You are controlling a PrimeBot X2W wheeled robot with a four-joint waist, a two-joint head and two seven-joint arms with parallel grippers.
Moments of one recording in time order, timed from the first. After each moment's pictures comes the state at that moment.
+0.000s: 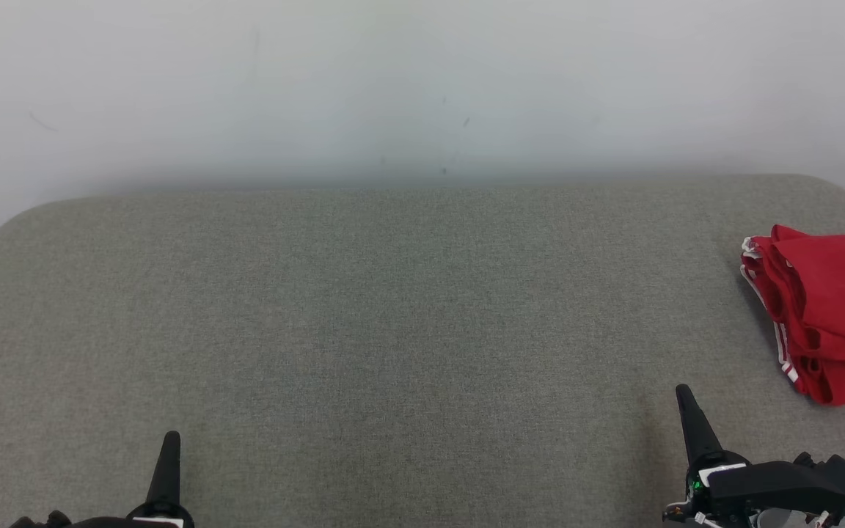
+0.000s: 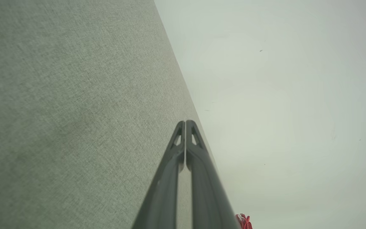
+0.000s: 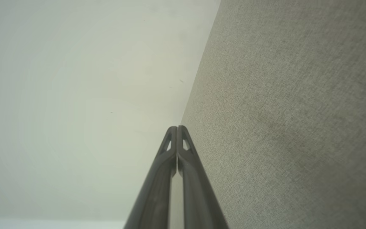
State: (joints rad) left arm -0.05 0.05 0.08 0.23 -1.29 -0.11 0.03; right arm -0.06 -0.05 -0.10 0.25 1.29 0.13 0.03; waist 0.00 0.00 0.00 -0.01
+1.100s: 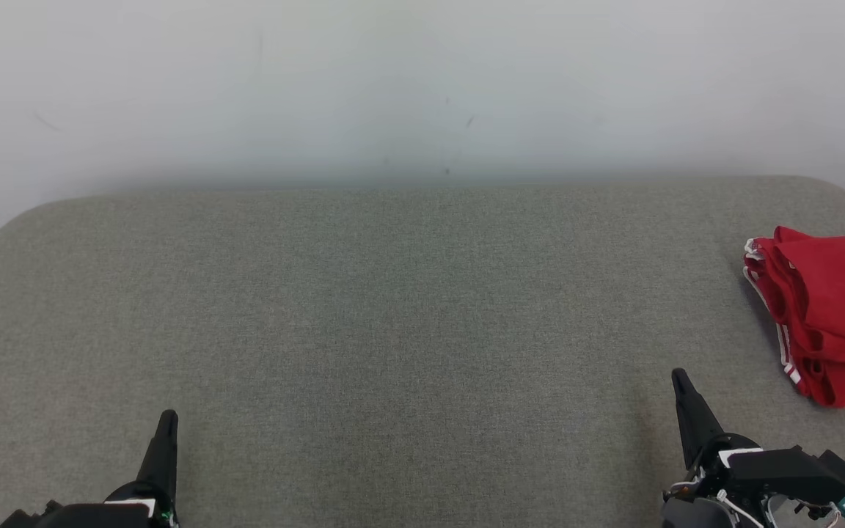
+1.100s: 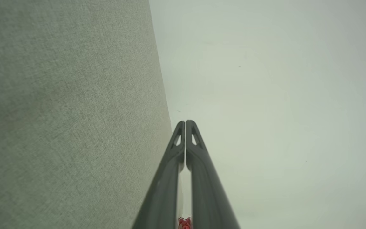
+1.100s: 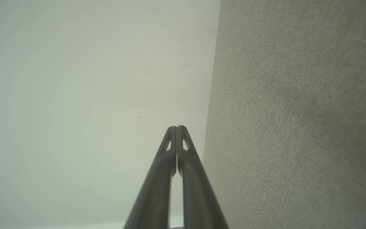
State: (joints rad) left arm -0.09 0.05 0.11 0.24 -1.55 -0.12 0.10; right arm -0.10 -0.05 -0.11 0.25 1.55 0.13 0.10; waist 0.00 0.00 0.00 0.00
